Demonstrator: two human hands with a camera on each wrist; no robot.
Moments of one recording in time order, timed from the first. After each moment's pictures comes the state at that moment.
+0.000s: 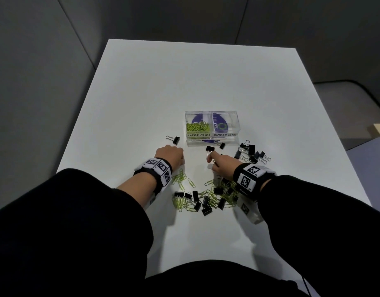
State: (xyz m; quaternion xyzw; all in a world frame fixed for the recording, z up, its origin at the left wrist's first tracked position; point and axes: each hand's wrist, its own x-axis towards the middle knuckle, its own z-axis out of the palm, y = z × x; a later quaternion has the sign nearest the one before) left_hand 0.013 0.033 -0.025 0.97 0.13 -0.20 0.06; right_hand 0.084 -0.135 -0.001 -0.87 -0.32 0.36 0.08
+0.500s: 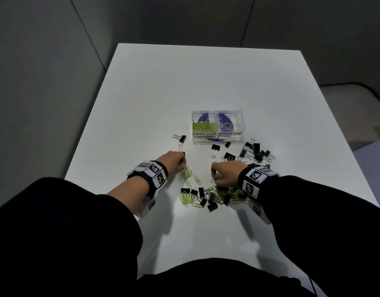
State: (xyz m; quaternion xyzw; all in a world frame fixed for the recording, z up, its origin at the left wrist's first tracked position) left_hand -0.021 0.039 -0.016 0.94 0.15 -0.20 0.25; right_hand 0.065 -0.143 0.001 -0.84 -0.44 0.31 -0.08
